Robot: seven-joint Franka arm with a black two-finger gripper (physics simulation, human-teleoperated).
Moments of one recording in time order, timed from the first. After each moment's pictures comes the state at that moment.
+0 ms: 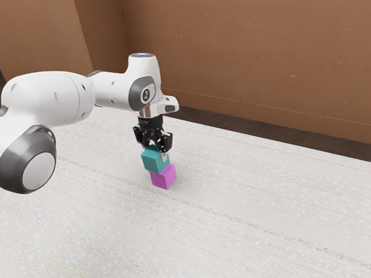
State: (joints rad) arm -0.32 0.58 0.38 -1.49 -0.22 1.93 0.18
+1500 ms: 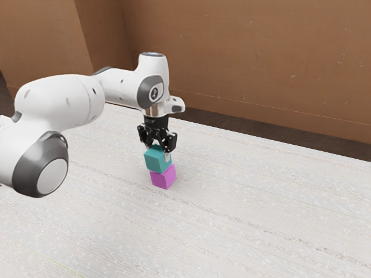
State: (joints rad) arm -0.32 0.66 0.38 -1.36 -0.20 1.84 0.13
